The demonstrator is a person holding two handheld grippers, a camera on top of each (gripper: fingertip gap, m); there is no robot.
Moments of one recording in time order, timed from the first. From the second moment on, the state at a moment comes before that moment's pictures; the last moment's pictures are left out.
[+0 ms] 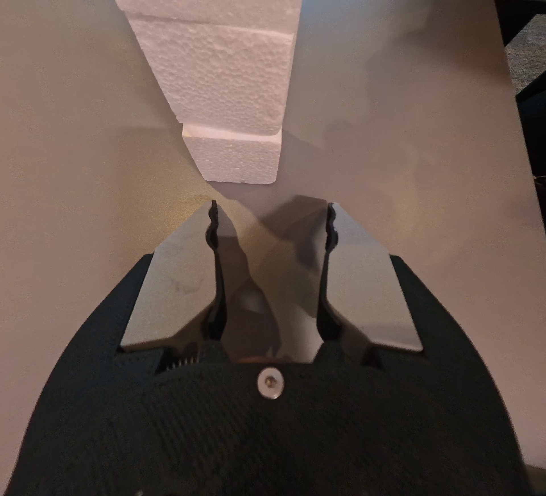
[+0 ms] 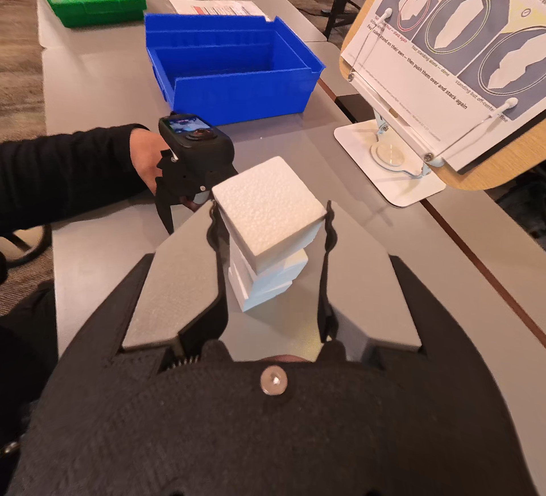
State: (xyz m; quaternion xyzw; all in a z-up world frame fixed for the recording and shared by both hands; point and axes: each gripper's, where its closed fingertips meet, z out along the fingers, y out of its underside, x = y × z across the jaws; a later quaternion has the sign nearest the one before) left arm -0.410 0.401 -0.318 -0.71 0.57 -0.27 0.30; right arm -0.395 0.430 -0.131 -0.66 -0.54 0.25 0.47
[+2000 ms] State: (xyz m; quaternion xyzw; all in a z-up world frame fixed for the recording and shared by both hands) left arm -0.405 0.365 -0.319 -0.71 0.57 -0.30 0.28; right arm -0.219 0.632 -0.286 -0.79 -0.31 -0.07 0.52
